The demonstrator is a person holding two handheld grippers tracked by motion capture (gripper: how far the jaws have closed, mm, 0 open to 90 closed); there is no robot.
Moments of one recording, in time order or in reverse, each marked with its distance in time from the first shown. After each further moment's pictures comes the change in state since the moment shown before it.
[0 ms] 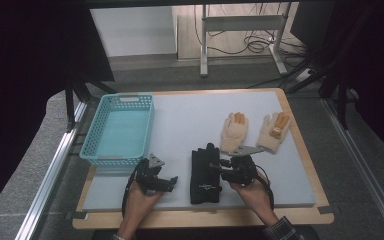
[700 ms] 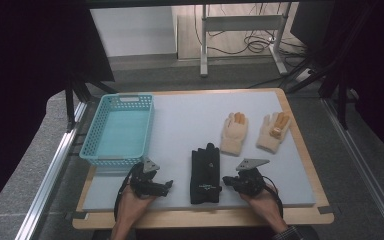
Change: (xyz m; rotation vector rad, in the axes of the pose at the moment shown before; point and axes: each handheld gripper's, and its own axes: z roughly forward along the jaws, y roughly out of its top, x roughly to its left) left arm 0.004 -0.015 -0.020 0.011 0.018 0.023; right arm -0.018 -0.050 0.005 0.090 0.098 -0.052
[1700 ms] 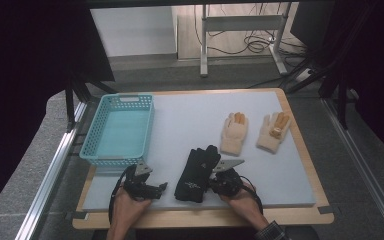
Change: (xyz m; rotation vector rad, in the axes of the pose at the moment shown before) left arm 0.011 -0.013 -0.003 -0.028 -0.036 0.000; right arm 0.038 0.026 0.044 0.011 0.074 -0.071
